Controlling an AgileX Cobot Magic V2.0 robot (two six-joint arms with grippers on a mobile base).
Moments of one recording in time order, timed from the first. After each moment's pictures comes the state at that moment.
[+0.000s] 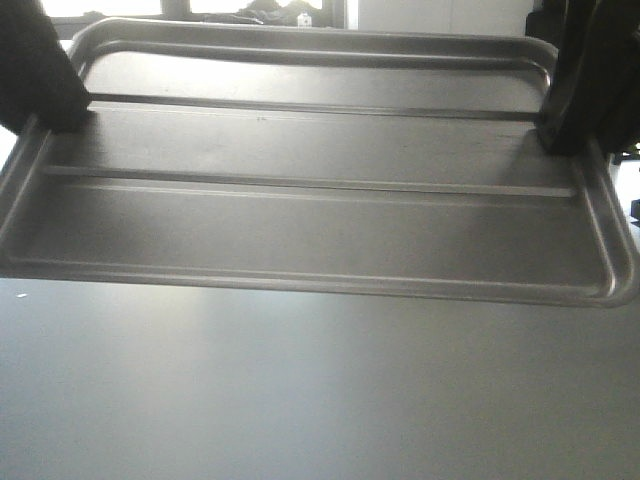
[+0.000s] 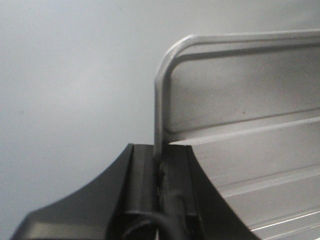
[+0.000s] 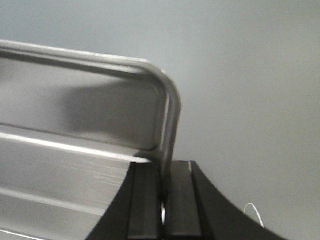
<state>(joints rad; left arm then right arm) -0.79 1.17 -1.03 0.13 0.91 -0.58 0.78 1.19 -1.03 -0.22 1.02 0.81</state>
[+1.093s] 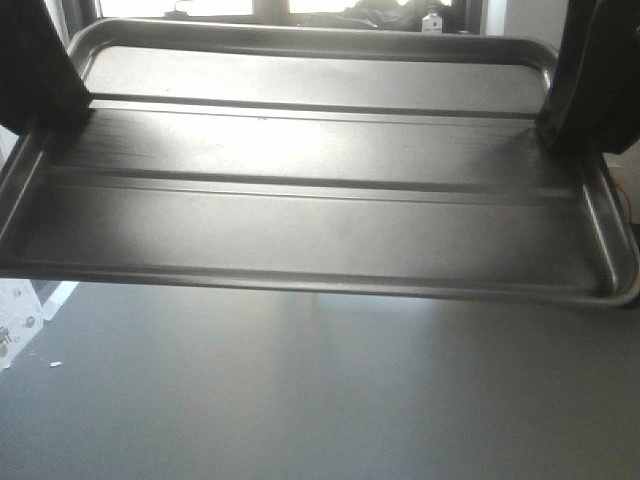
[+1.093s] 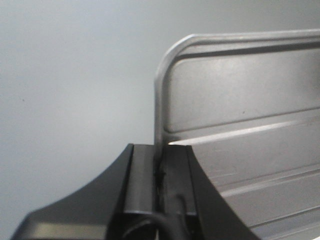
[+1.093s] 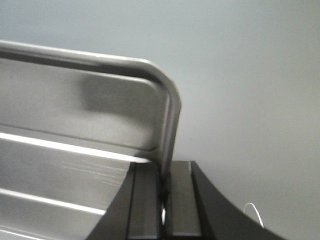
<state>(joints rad) -0.79 1.17 -1.03 0.13 0.91 -0.58 0.78 1.19 -1.03 -0.22 1.02 0.81</state>
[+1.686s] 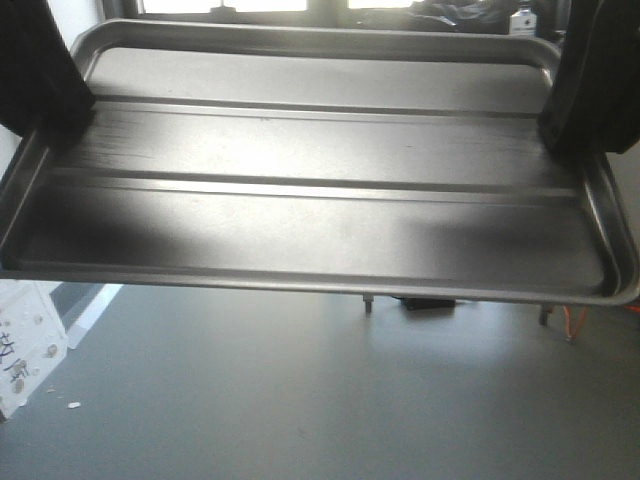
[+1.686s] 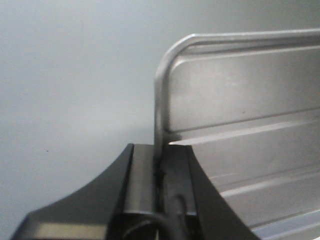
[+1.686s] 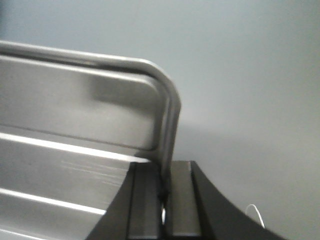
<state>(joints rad) -0.79 1.18 -1.03 0.13 0.91 -0.58 0.78 1.19 -1.03 -0.22 1.02 0.81</state>
